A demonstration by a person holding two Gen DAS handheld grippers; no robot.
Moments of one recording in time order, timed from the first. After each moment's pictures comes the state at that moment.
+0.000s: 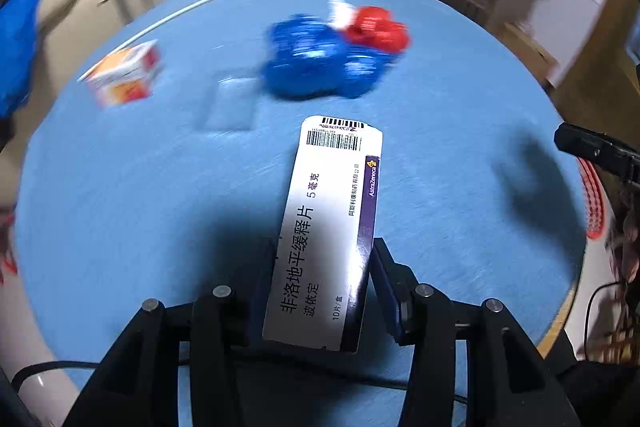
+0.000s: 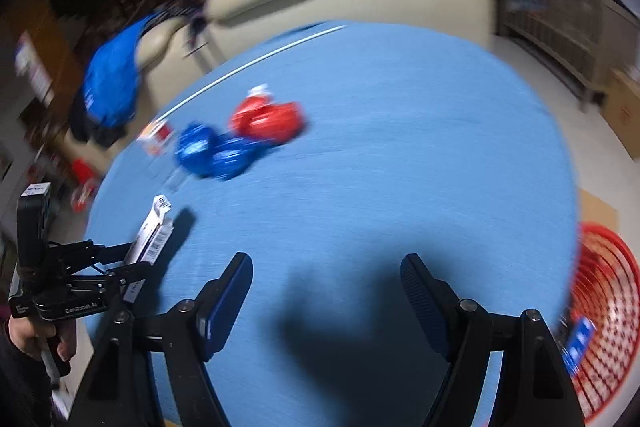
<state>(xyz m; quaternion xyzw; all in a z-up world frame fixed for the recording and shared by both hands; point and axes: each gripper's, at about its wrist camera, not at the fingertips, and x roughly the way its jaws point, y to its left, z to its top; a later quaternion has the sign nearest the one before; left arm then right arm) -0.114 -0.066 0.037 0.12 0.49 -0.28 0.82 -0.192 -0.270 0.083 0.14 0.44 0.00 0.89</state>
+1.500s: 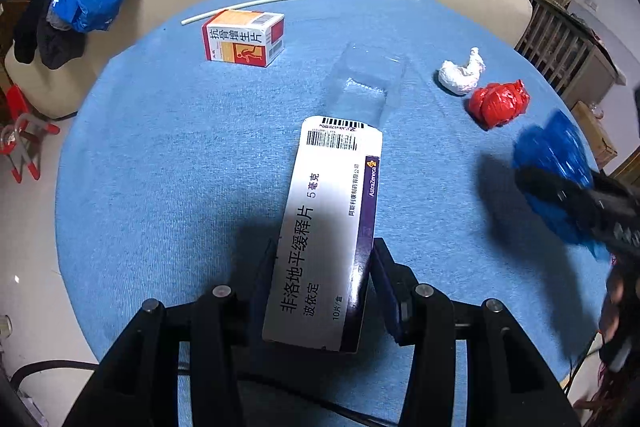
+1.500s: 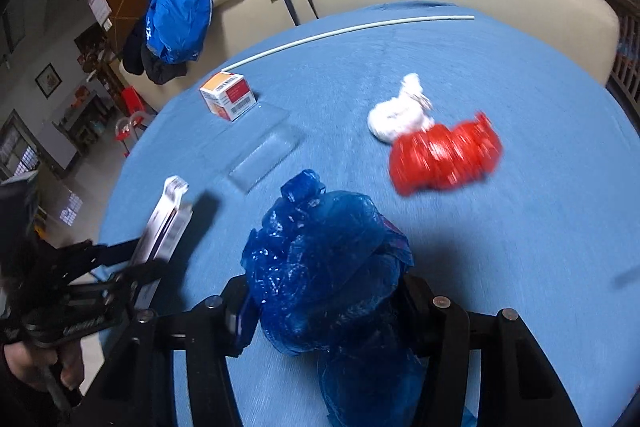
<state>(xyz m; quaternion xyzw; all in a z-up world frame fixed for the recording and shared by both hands) -0.104 -0.021 0.039 0.04 0.50 -0.14 0.85 -0.098 -0.190 0.060 0.08 0.47 0.12 0.87</state>
